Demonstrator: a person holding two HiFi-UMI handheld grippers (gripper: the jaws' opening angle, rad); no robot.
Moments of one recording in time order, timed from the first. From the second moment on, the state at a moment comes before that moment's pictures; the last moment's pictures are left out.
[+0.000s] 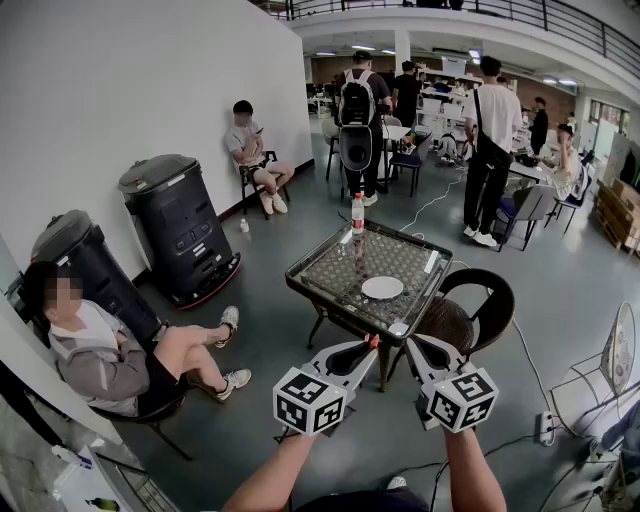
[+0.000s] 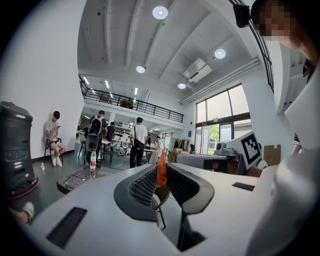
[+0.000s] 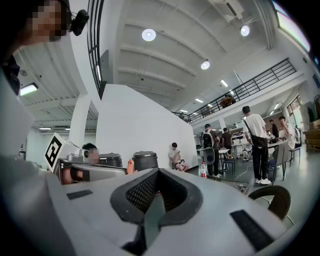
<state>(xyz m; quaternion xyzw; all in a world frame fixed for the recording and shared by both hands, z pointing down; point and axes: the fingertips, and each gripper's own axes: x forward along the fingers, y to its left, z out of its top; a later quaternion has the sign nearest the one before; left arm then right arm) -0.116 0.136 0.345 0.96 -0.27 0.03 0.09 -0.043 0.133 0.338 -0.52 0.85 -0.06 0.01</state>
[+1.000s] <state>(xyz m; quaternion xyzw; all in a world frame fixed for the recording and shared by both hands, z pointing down) -0.045 0.098 0.344 0.95 -0.31 0.04 0.08 0.034 0.097 0.325 -0.48 0.88 -0.05 0.01</state>
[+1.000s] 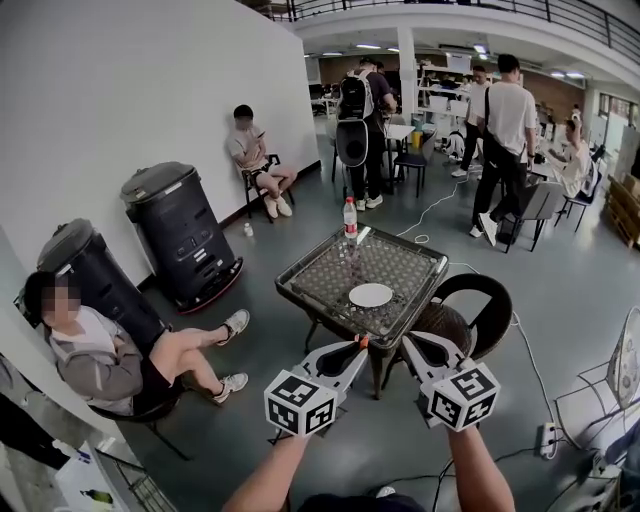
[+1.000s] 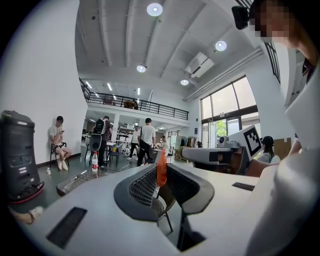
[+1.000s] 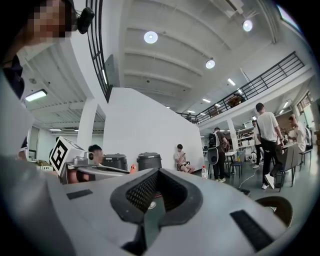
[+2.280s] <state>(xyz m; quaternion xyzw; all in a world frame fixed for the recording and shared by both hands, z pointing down) 0.003 -0.143 0.453 0.94 -0.31 0.11 0.12 0.086 -0.131 0.441 -0.49 0.86 -0.15 -0.04</state>
